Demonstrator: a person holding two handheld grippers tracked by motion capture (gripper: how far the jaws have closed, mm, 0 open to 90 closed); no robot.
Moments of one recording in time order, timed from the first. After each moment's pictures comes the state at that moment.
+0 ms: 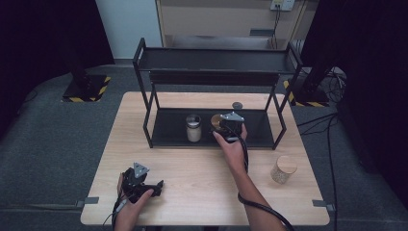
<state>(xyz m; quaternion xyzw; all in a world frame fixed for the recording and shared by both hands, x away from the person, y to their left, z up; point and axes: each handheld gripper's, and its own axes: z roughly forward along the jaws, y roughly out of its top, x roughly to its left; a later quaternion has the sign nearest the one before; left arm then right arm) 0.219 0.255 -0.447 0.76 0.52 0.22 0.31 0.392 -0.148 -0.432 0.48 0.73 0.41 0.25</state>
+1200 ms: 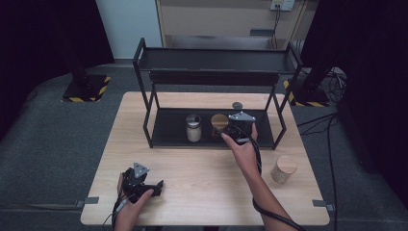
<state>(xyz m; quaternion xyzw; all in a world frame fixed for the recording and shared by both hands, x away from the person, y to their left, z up) 0.219 0.255 -0.447 0.76 0.52 0.22 0.31 0.372 -0.181 -0.395 0.46 0.74 0.42 0.24</state>
